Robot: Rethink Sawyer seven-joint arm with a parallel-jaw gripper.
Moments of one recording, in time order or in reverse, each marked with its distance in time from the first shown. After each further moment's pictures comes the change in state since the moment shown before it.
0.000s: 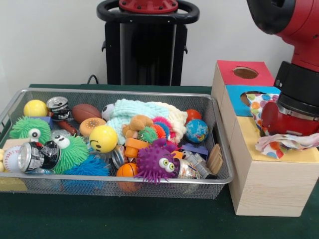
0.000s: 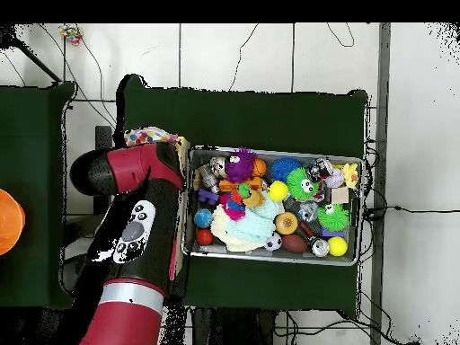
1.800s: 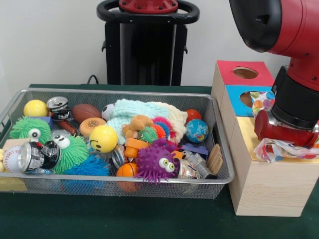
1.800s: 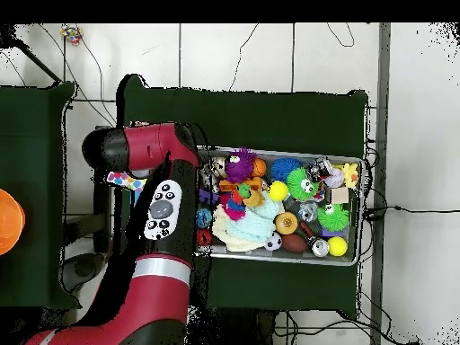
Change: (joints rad) arm -0.088 0.046 0.068 -0.125 0.040 0.245 0.000
